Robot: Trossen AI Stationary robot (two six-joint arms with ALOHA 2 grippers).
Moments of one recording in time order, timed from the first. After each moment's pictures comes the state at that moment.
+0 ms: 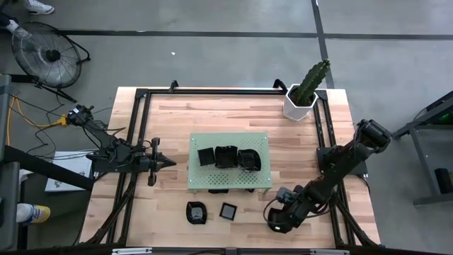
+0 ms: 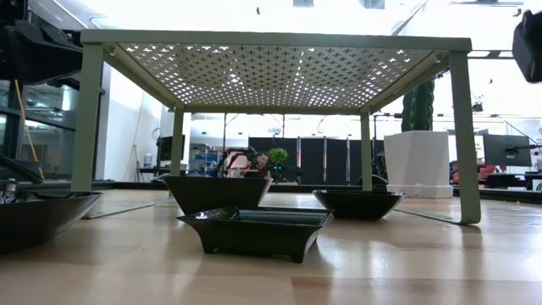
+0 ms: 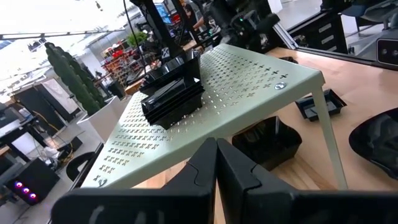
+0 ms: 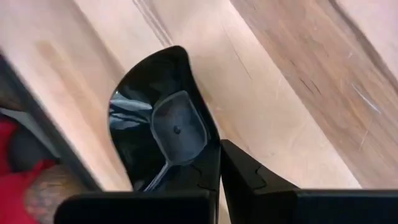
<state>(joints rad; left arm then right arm) -0.67 0.14 0.01 0.07 -0.59 0.44 0.79 1.60 0.88 -0.50 0.05 1.47</state>
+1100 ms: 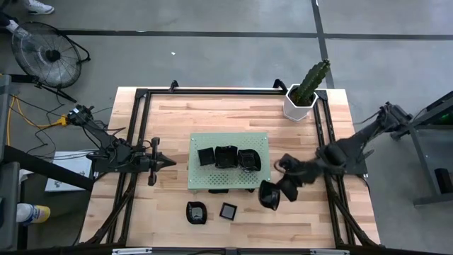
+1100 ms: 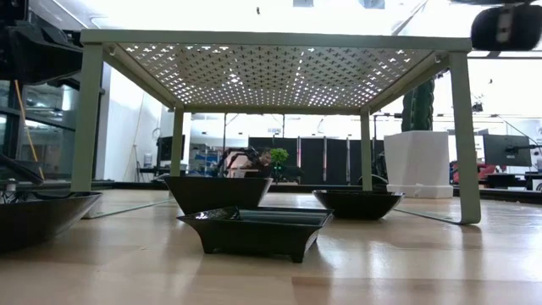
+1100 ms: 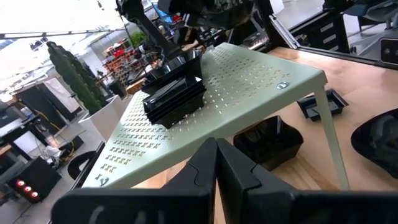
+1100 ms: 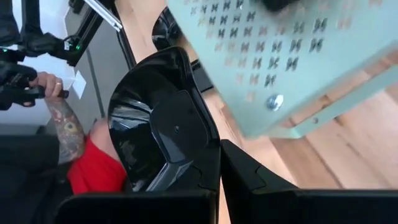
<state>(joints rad) -0.67 0.14 0.01 0.07 -0.60 0.44 0.53 1.12 0.88 -0.51 0.11 1.18</state>
